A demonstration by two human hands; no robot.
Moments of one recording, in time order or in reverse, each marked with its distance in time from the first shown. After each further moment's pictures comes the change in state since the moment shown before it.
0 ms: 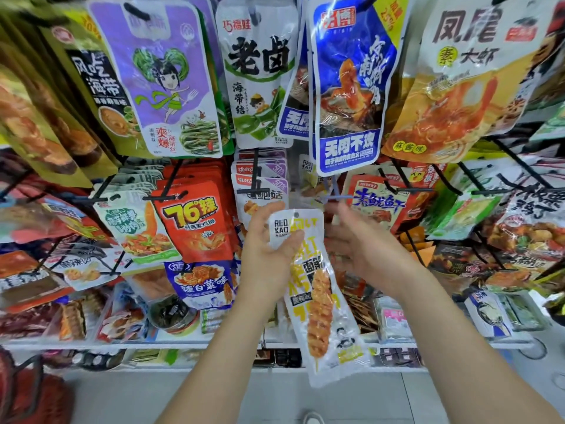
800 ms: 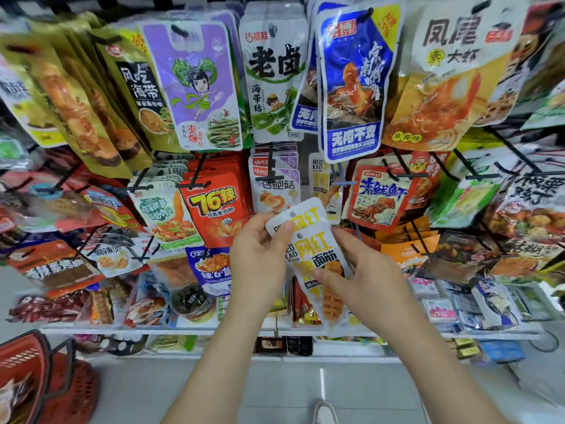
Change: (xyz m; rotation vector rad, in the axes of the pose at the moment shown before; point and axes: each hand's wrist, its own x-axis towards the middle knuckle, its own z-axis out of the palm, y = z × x) left_hand -0.044 0.033 -0.027 0.100 0.121 0.082; right_hand -0.069 0.031 0.040 -0.919 0.321 -0.366
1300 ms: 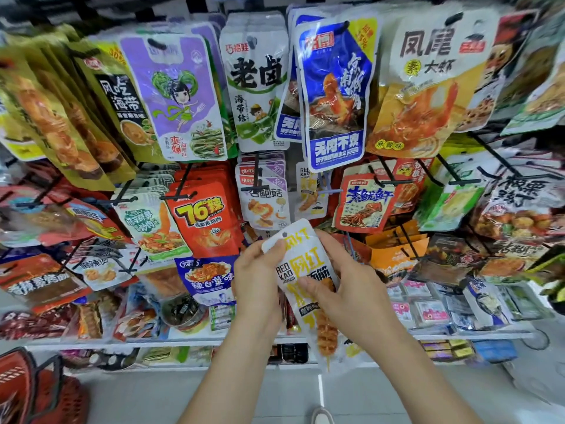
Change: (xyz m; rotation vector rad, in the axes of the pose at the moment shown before) left_hand -0.003 -0.011 0.022 -0.377 0.094 -0.447; right_hand 0.001 0.012 0.013 0.077 0.024 -0.087
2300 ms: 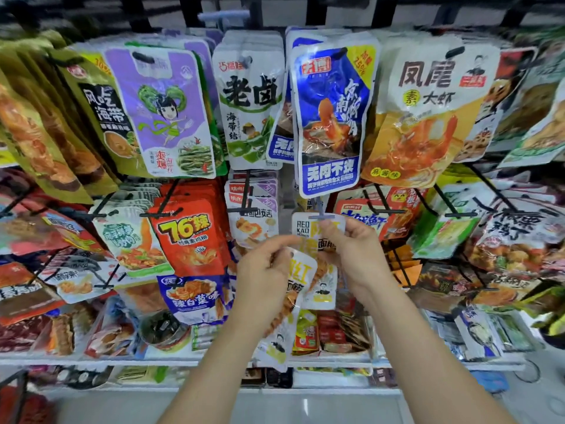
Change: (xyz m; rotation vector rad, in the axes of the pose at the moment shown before) left_hand 0.034 0.000 0.018 0.588 -0.254 0.475; right_hand 0.092 0.021 -0.023 0.830 0.145 0.358
